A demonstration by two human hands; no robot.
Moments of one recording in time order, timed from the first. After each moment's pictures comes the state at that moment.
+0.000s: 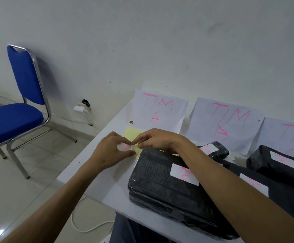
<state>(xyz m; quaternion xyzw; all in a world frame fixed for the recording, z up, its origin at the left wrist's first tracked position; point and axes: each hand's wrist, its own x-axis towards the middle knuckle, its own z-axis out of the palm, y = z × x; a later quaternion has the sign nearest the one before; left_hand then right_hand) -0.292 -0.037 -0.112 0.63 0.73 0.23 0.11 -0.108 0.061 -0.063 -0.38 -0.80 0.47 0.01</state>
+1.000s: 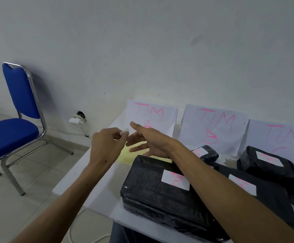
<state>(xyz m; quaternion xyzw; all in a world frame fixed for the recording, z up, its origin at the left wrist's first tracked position) -0.255 -0.036 -0.058 0.55 0.71 0.44 0.03 -0.106 0.050 -0.042 -0.41 -0.62 0.66 0.12</state>
